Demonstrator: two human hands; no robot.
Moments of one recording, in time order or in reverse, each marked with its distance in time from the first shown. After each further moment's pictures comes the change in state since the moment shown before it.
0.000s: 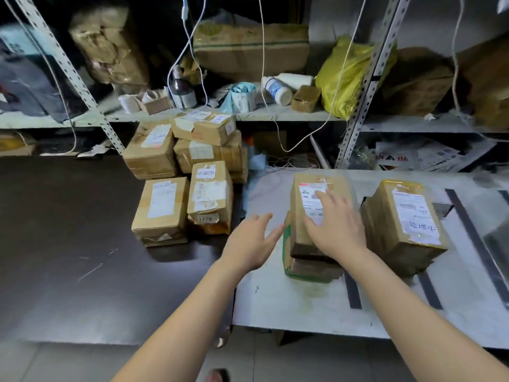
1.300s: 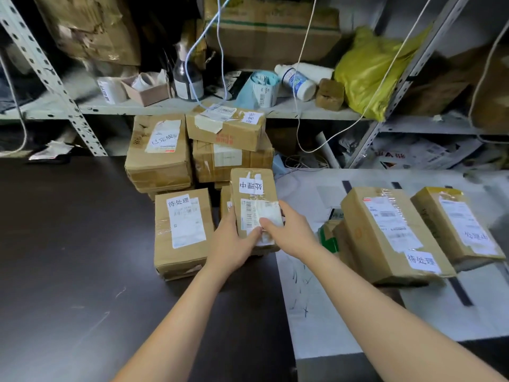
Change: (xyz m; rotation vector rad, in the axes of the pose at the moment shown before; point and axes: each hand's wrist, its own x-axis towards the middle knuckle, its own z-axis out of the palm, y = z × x) left_hand 0.081 -0.200 -0.060 -0.521 0.048 -0.044; right_hand 0.075 -0.197 0.126 0.553 -0.196 0.198
